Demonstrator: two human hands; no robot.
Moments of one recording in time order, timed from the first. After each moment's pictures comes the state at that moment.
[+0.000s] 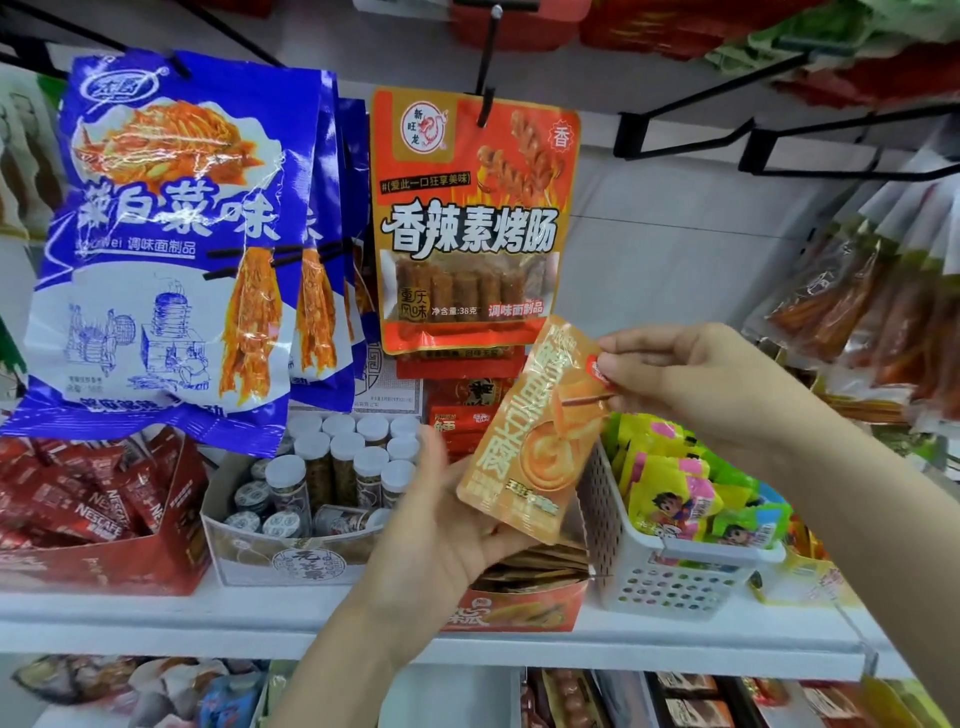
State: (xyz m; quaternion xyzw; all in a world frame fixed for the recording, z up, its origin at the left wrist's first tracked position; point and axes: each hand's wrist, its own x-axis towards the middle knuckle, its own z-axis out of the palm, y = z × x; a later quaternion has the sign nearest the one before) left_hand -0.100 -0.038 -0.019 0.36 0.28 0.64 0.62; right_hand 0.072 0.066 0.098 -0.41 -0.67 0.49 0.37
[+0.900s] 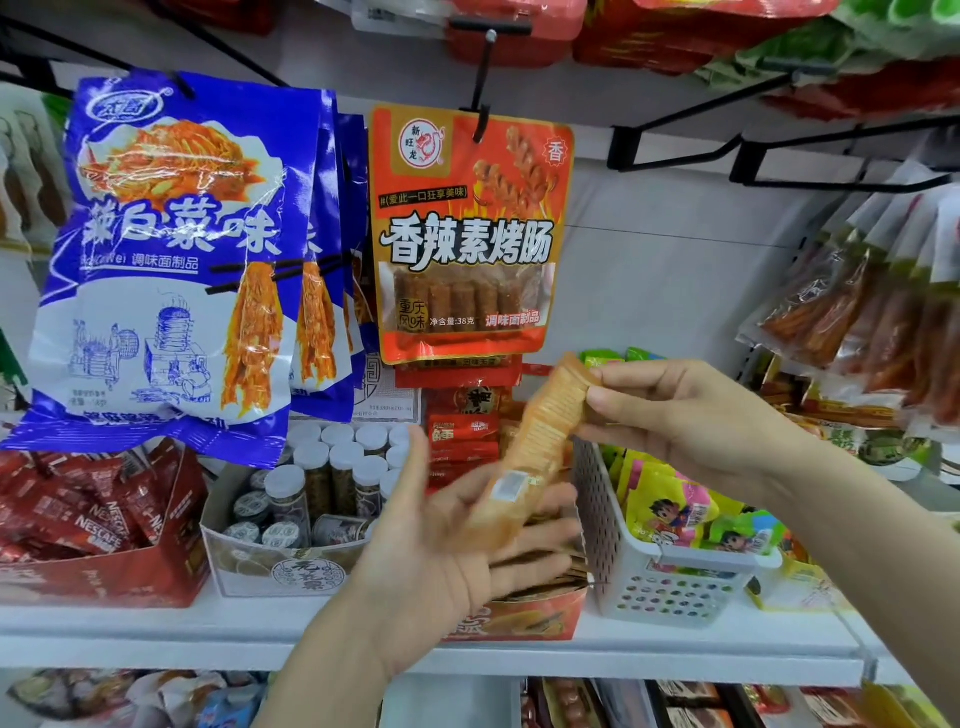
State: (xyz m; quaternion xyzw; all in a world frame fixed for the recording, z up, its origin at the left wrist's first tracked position) left_hand -0.103 -0.045 -0.004 0.26 0.27 0.58 0.72; right_hand 0.080 0.069 0.083 -0.30 -0.66 0.62 0.31
